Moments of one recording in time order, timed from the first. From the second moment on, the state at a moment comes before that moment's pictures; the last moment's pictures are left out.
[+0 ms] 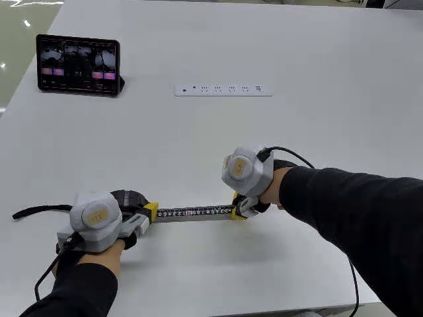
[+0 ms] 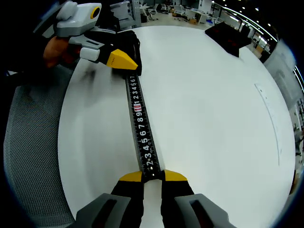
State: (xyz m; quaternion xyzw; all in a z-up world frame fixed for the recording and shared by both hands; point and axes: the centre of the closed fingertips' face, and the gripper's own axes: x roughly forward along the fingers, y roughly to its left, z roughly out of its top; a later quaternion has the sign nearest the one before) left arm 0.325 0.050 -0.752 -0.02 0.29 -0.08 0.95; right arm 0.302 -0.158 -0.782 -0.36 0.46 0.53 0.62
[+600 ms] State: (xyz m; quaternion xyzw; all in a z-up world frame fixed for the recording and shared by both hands) left arm 0.324 0.049 -0.752 -0.03 0.30 -0.08 0.95; right arm 0.301 -0.149 -0.783 -0.36 0.46 0.53 0.62
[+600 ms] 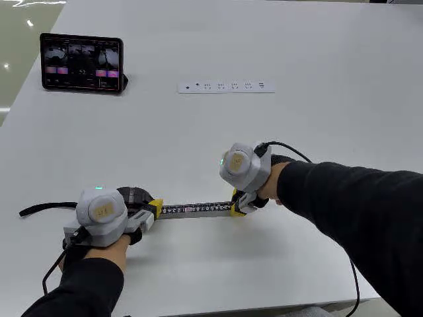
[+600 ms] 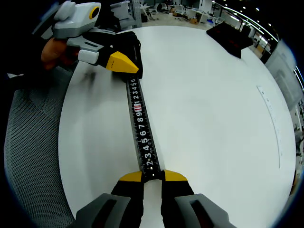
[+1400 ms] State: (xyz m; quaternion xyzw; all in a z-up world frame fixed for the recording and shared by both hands) left arm 0.324 0.049 -0.753 -0.03 0.31 -0.08 0.95; right arm 0.303 -0.138 -0.783 -0.35 0.46 0.53 0.62
